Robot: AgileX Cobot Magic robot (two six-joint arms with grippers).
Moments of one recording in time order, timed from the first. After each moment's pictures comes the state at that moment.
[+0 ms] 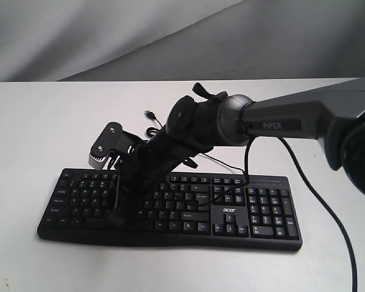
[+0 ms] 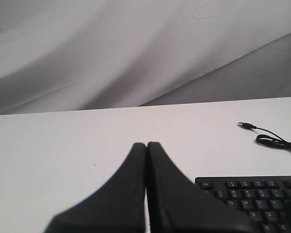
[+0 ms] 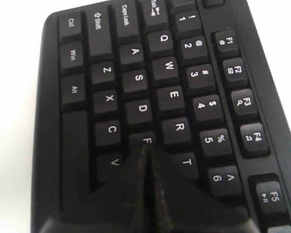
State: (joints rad) left arm 0.09 0.00 0.00 0.12 0.19 -0.07; right arm 0.72 2.26 -1.52 0.88 0.63 -1.27
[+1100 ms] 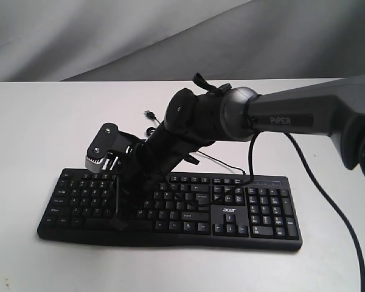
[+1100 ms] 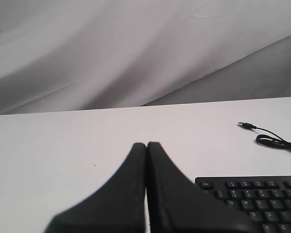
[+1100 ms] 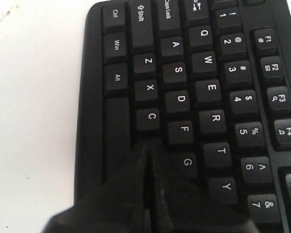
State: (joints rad) left arm 0.09 0.00 0.00 0.12 0.19 -0.07; right arm 0.73 2.21 -1.52 0.80 0.71 -1.22
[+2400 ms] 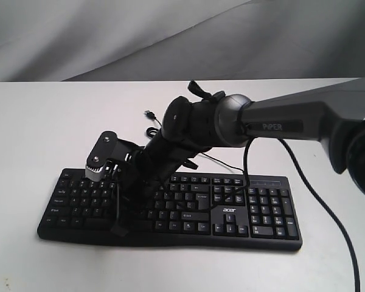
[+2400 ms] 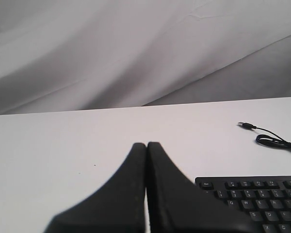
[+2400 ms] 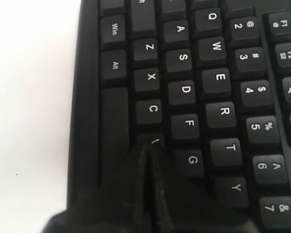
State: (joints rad) left arm 0.09 0.00 0.00 0.12 0.19 -0.07; right arm 0.74 2.24 -1.52 0.78 0.70 -1.22
